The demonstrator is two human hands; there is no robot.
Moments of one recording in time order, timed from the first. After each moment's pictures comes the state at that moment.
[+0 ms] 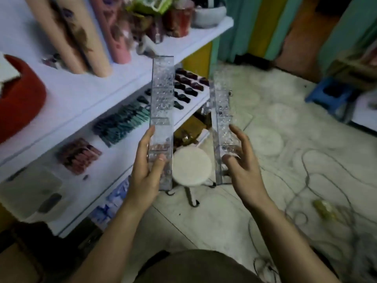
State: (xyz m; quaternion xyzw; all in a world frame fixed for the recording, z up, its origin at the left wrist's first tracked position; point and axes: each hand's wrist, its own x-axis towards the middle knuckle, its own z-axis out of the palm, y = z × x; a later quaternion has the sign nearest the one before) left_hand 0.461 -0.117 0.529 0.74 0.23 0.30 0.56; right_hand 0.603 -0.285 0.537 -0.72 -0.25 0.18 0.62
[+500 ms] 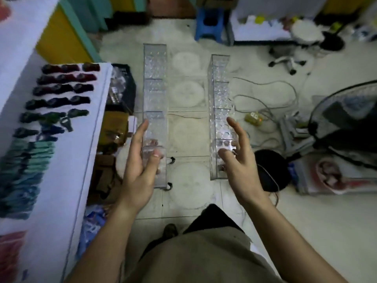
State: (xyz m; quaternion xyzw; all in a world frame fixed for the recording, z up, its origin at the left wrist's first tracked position) left_hand 0.556 -0.115 0.488 0.76 0.00 0.04 0.64; right_hand 0.562 -0.332 0.495 -0.75 0.11 0.00 0.66
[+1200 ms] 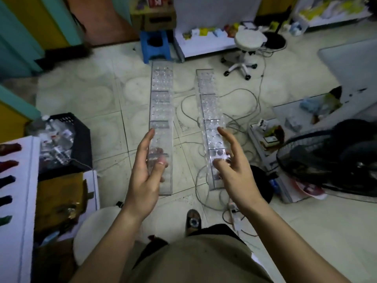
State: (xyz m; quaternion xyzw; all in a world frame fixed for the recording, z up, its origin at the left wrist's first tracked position) left_hand 0.838 -0.281 0.489 0.76 -0.08 -0.07 0.64; right_hand 0.788 -0.477 0.505 -0.73 0.15 -0.05 0.66
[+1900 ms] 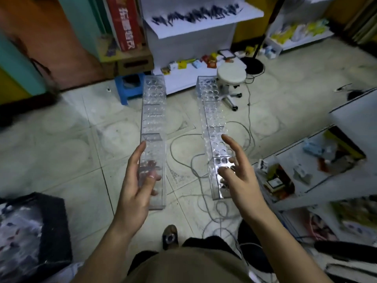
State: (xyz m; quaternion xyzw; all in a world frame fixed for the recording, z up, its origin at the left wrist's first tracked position) left_hand 1.254 -0.361 0.494 0.73 -0.13 -0.13 0.66; right_hand 1.168 -0.572 0.519 -0.72 0.20 -0.13 0.65
